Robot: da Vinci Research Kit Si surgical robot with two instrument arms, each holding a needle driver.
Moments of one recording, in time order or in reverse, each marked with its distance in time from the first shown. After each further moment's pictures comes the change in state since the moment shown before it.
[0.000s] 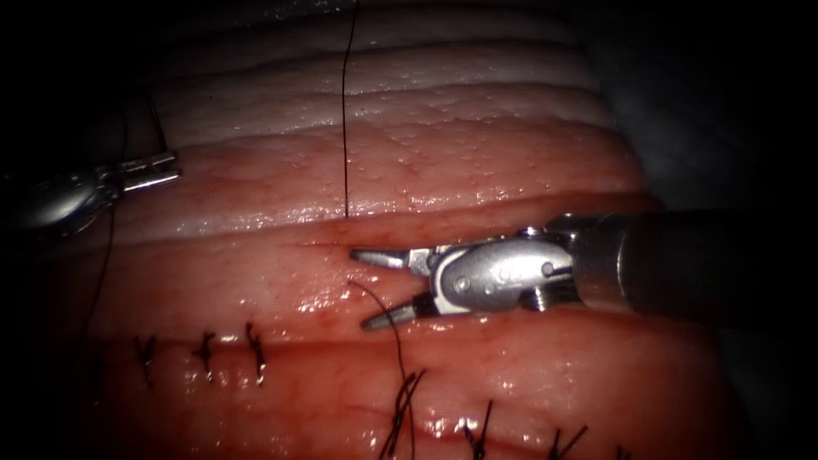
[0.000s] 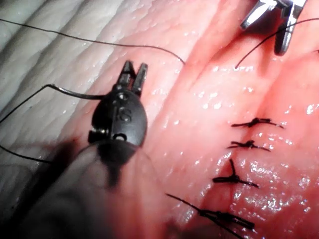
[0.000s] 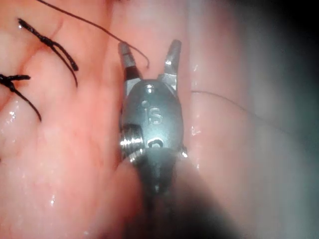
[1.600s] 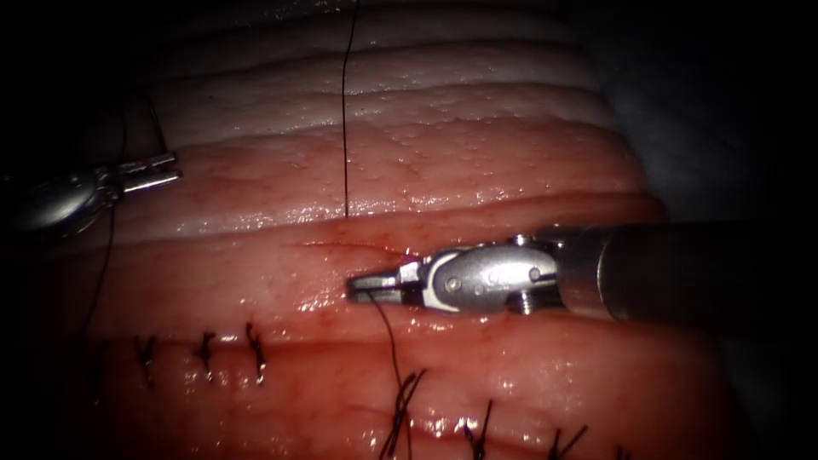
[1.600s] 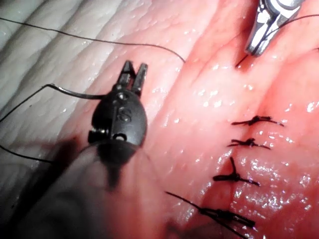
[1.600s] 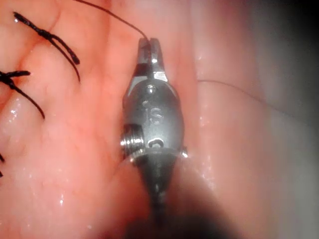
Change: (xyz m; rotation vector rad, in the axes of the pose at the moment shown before) right arm -0.001 0.000 0.000 -0.030 0.047 0.072; left arm 0.000 0.000 0.000 -0.001 0.001 0.002
